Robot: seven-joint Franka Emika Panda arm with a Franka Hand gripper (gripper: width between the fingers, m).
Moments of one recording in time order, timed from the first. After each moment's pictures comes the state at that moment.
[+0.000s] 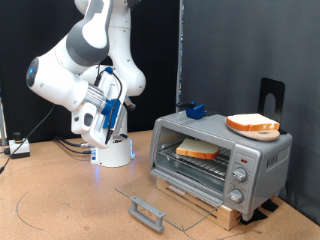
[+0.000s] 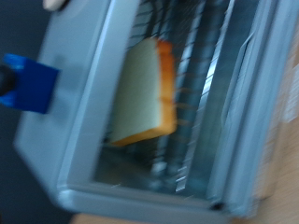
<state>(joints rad) -0.70 -0.10 0.12 -2.40 0.72 1.48 -0.58</state>
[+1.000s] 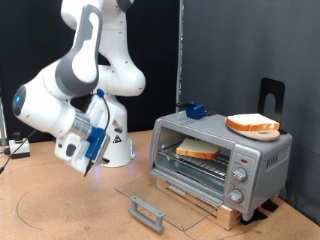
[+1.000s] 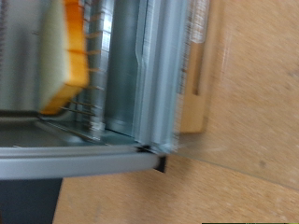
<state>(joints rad) -0.71 0.09 0.10 -2.38 0.59 1.67 -0.50</state>
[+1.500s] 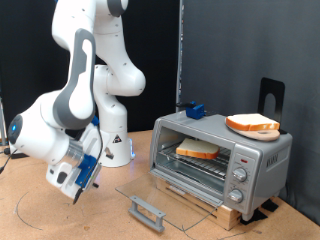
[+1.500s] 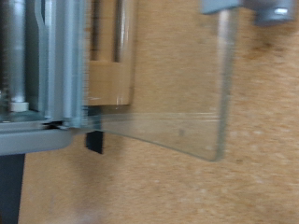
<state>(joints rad) -0.72 0.26 0.07 -2.36 0.53 1.83 -0.54</state>
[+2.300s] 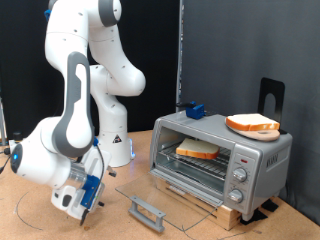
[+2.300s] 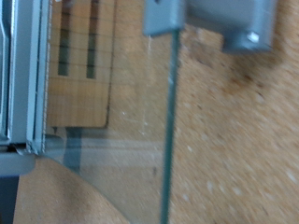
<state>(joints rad) -0.72 0.42 0.12 -2.32 0.60 1.86 -0.64</state>
